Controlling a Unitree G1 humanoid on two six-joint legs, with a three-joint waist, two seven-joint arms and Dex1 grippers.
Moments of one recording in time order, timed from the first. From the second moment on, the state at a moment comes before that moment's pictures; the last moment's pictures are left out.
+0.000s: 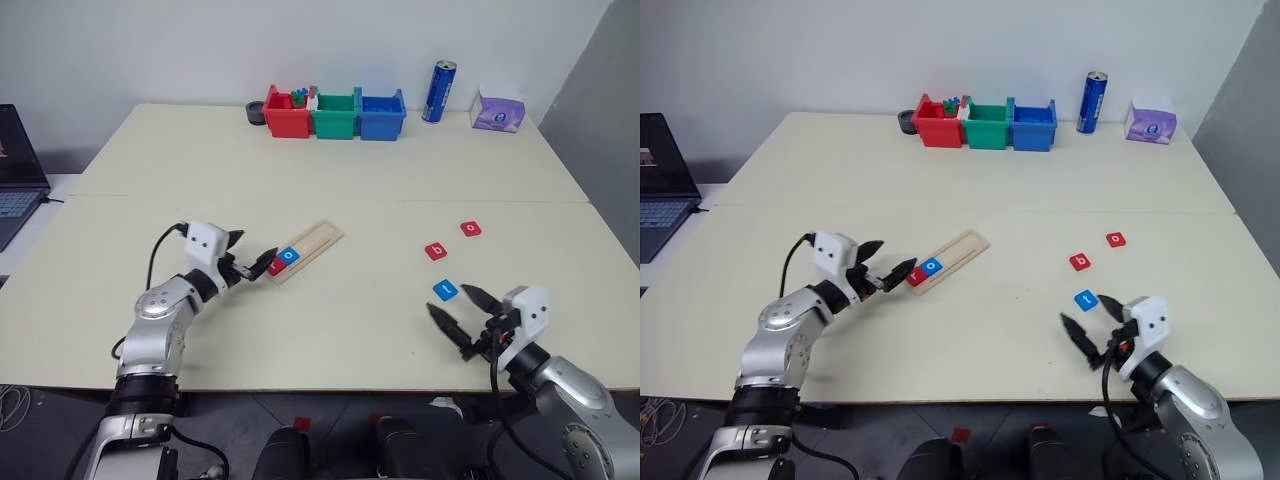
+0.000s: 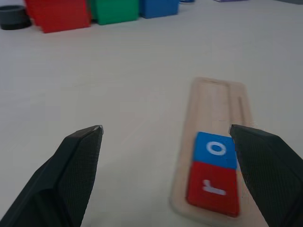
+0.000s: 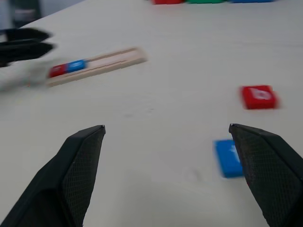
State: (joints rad) left arm -0.39 0.49 0.09 0.25 -0.25 0.19 -0.69; right arm 0.21 -0.51 -0.09 -0.60 0.52 0.44 0.53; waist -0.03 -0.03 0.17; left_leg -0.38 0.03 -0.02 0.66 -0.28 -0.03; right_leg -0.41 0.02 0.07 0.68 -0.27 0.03
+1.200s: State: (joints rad) left arm -0.50 0.52 -0.09 0.30 -0.11 0.38 -0.82; right arm 0.10 -0.66 0.02 -0.75 0.49 0.52 0.63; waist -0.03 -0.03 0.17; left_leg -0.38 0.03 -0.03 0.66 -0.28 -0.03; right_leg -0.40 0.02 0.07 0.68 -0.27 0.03
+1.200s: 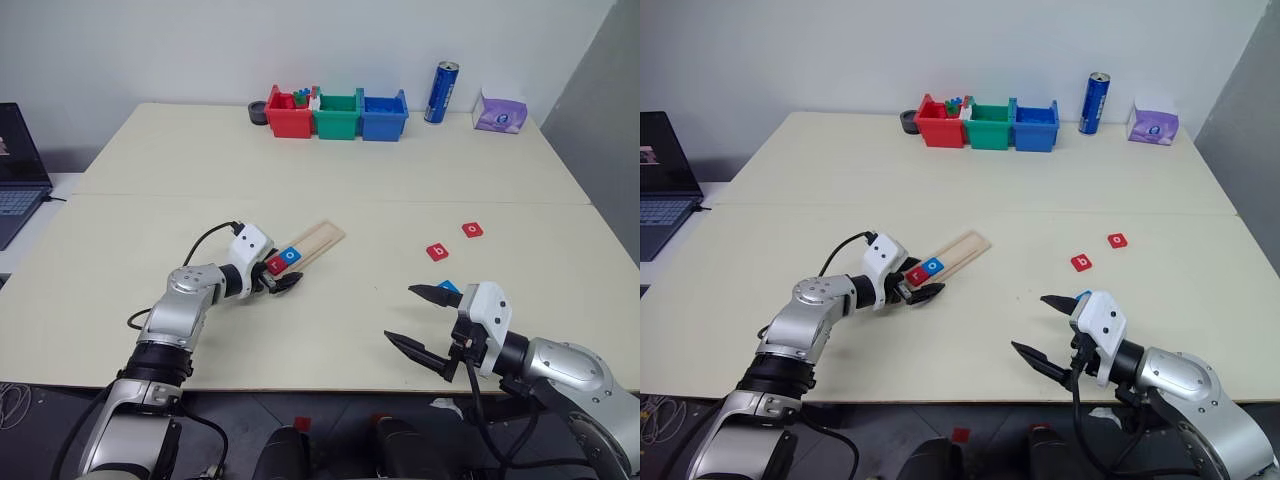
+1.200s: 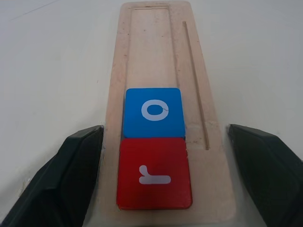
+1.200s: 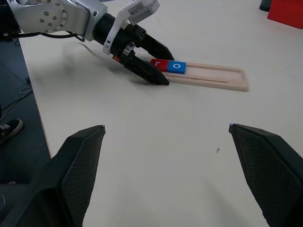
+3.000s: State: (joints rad) left arm -0.65 0.44 -0.32 0.53 -0.05 -0.11 -1.37; right arm 0.30 -0.77 -0.13 -0.84 0.51 0.55 0.72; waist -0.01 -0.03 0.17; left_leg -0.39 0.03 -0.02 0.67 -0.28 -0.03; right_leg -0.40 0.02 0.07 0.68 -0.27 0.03
